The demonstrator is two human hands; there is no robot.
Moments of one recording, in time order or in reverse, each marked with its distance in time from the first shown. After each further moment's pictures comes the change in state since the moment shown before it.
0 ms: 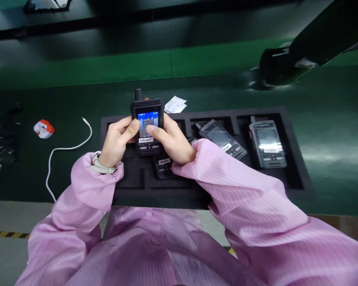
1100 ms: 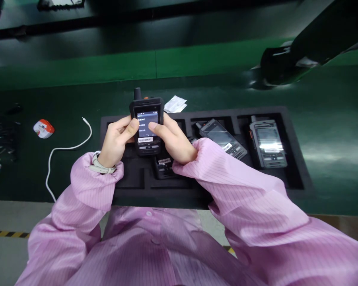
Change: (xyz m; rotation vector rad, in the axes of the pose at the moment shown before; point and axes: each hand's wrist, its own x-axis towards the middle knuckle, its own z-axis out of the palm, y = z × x) left_hand -0.002 0.001 0.001 -0.002 0.033 -0.003; right_hand -0.001 -0.007 0.000 0.077 -0.033 0.033
